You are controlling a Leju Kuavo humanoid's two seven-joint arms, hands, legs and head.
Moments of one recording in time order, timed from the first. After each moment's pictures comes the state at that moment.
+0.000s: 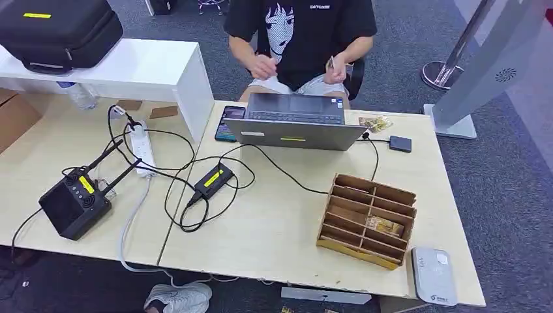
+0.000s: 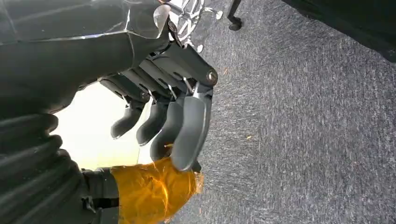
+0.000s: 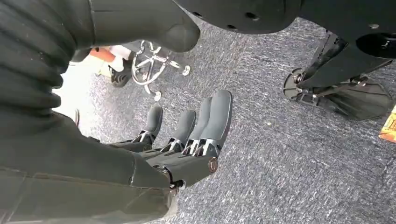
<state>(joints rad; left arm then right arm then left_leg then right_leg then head) -0.11 -0.09 1.19 -0.23 -1.39 0.35 0.27 -0.08 0.00 -0.13 -0.19 0.43 0.01 0.12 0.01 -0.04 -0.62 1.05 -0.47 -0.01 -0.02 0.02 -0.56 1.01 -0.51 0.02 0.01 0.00</state>
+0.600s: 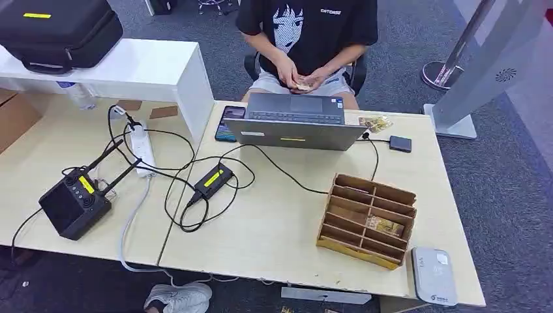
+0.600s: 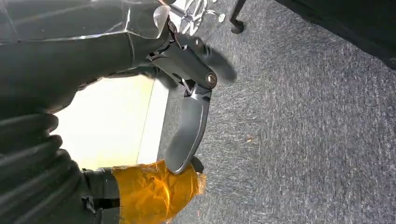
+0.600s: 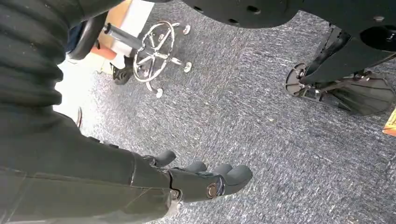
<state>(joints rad) -0.11 -0.09 1.19 -0.23 -1.39 0.38 0.28 -0.08 0.00 -0.13 -0.19 0.45 -0.01 0.13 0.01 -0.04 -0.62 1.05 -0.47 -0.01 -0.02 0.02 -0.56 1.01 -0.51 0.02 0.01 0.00</state>
